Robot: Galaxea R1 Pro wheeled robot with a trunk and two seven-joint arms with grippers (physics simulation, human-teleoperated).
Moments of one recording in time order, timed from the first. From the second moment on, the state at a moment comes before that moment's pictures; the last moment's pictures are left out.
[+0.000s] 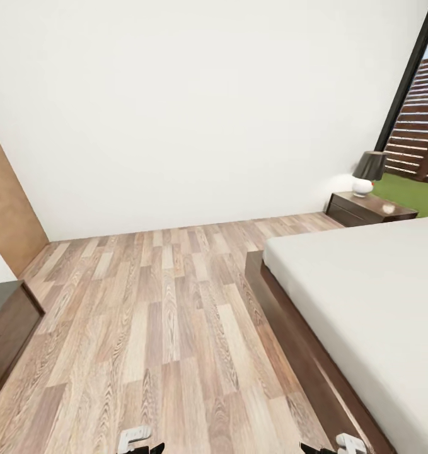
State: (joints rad) left arm -0.44 0.03 0.60 -0.04 -0.35 -0.16 -0.43; right arm -0.34 -0.20 -0.45 -0.24 0.04 0.06 0.72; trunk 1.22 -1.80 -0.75
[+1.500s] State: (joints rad) left arm -0.44 0.03 0.60 -0.04 -0.35 -0.16 -0.43; right arm -0.34 -0.20 -0.45 -0.24 0.05 0.06 0.72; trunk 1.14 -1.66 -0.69
